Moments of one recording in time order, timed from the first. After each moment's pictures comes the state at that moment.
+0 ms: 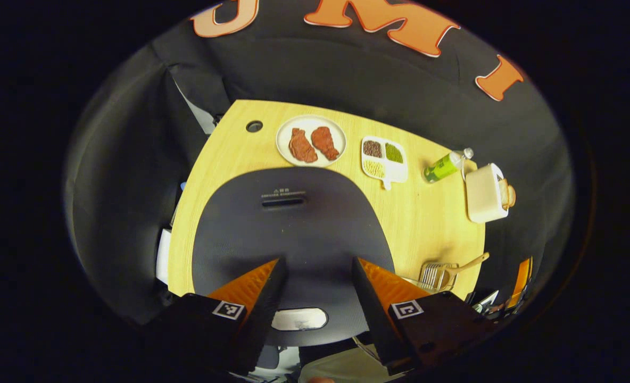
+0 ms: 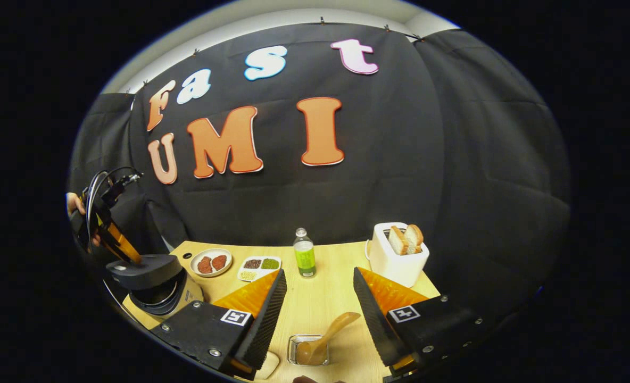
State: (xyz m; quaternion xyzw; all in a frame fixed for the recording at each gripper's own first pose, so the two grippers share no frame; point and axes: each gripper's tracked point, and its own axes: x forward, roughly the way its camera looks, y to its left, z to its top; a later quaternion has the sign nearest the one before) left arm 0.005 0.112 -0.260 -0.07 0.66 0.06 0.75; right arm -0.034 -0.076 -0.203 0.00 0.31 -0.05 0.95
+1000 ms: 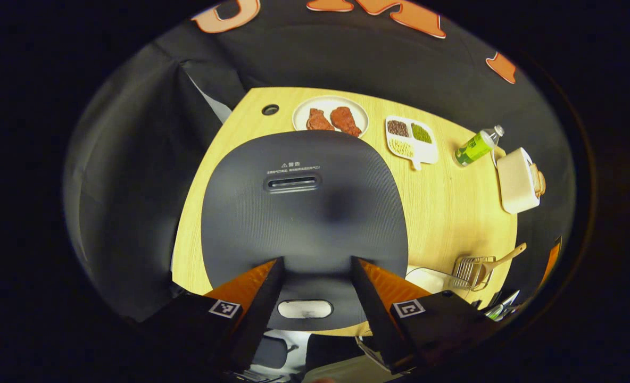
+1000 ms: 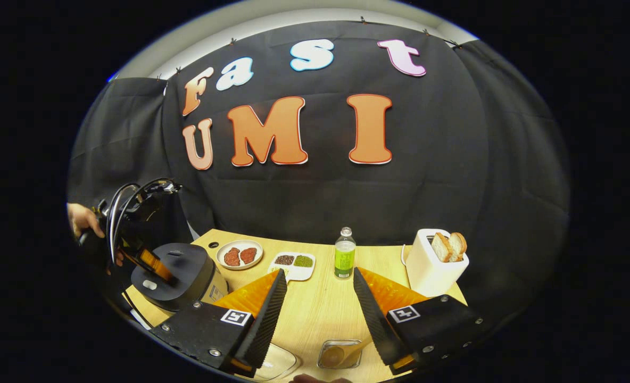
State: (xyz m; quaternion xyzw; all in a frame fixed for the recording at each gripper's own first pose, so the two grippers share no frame) left arm -0.014 0.118 -0.305 -0.03 0.60 0.12 0.79; right arm -0.016 -0.005 -0.218 -0.01 0.31 0.04 0.95
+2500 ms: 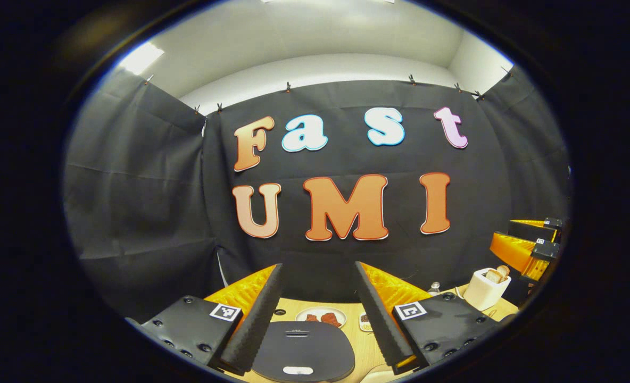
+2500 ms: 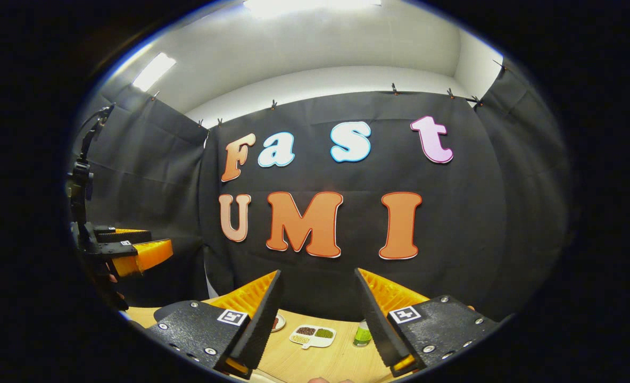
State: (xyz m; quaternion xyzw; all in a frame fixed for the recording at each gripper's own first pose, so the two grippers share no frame) left arm -0.013 0.056 -0.023 0.06 0.00 0.10 0.99; right arm 0.012 0.055 -0.078 -0.01 0.08 0.11 0.99
